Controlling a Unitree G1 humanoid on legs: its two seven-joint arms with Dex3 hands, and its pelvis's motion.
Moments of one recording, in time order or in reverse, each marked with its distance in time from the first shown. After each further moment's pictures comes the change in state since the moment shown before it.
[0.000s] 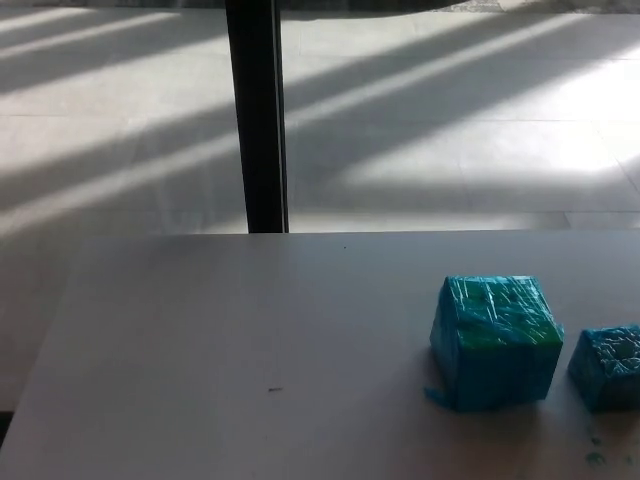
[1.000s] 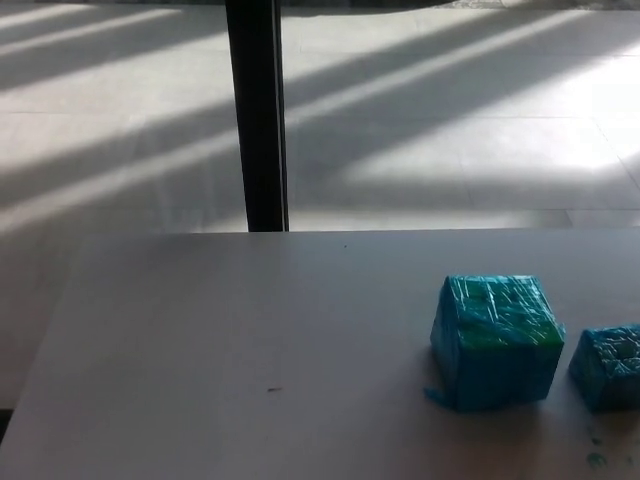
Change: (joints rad) left_arm -0.012 0.042 0.215 0.041 -0.190 0.056 -0.069; right_arm -0.267 -0.239 -0.228 -0.429 0.237 0.096 -0.001
